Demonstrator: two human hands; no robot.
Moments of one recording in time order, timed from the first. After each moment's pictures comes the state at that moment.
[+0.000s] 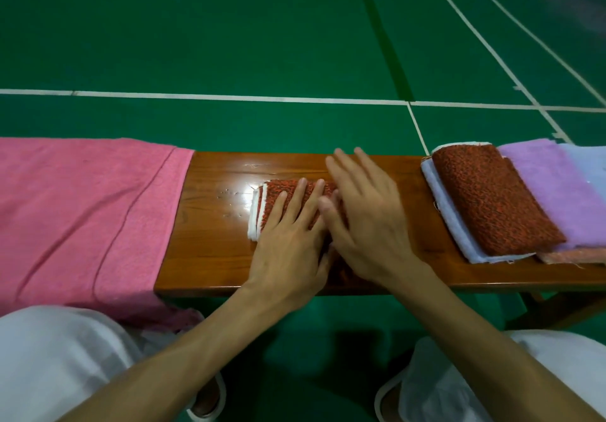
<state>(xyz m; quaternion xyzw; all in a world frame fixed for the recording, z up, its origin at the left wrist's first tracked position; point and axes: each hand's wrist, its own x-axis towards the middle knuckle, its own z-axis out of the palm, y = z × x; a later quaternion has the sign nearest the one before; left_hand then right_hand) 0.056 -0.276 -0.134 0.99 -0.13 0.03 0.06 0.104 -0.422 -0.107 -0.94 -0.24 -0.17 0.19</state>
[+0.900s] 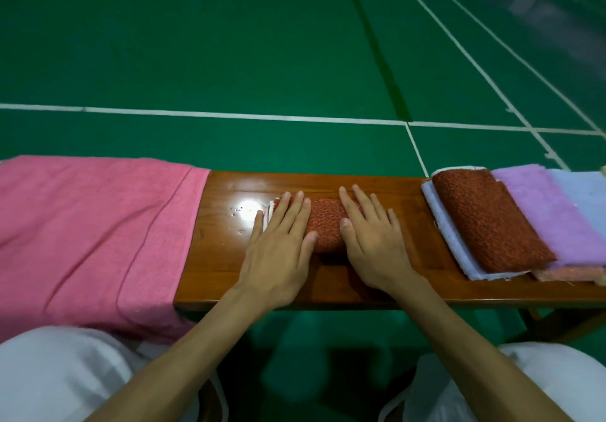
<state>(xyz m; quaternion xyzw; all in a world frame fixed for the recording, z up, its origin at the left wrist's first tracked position) 0.065 -0.240 -0.135 0.98 -0.07 0.04 0.16 0.117 -0.430 -0.132 -0.97 -0.17 0.01 0.17</state>
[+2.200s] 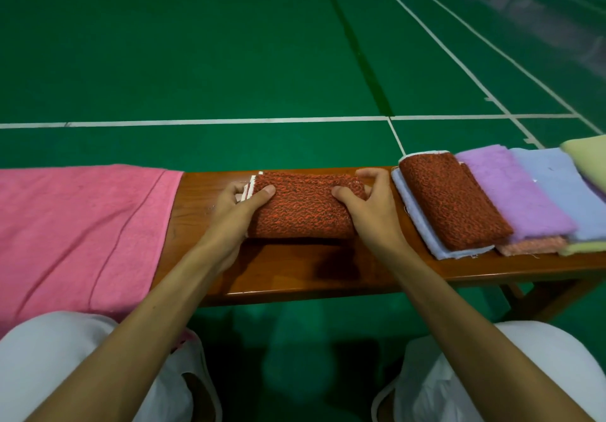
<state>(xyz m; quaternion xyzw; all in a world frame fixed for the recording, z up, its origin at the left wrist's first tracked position) 0.094 -0.236 -0.102 0.64 0.18 0.00 0.75 0.121 -0.453 -0.093 -0.78 0.03 0.01 0.62</state>
